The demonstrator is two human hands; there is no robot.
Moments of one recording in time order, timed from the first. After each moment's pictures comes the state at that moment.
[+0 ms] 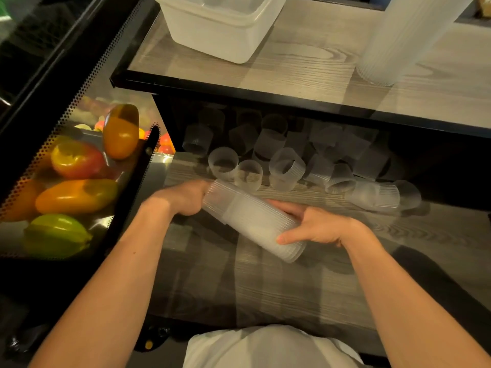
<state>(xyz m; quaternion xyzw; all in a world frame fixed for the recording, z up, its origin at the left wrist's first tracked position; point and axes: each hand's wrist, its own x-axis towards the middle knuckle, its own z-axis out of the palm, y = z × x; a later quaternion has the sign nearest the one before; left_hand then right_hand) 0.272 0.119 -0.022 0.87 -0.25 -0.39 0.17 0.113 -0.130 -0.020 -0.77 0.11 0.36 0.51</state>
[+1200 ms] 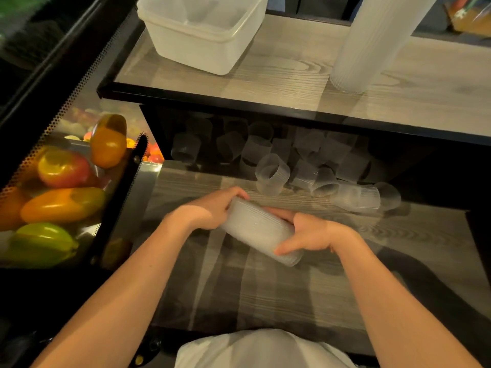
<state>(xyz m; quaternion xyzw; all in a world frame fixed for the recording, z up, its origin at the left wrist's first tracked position) 0.238 0.072 -0.039 0.84 -0.32 -0.36 0.24 0.097 -0.139 -0.019 -0.82 0.13 0.36 0.43</state>
